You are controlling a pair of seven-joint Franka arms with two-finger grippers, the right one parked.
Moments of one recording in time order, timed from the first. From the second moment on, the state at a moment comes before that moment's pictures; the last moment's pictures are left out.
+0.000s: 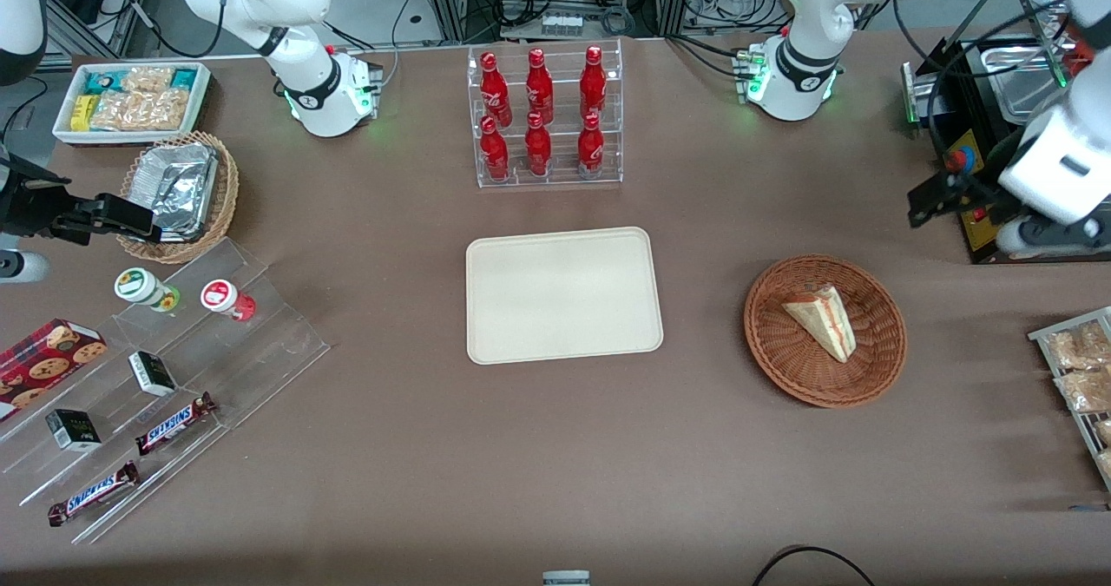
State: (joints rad) arm -0.05 0.07 -0.04 -1.54 0.01 1.54 -0.11
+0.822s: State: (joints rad) arm -0.06 0.10 -0.04 -2.11 0.01 2.24 -0.44
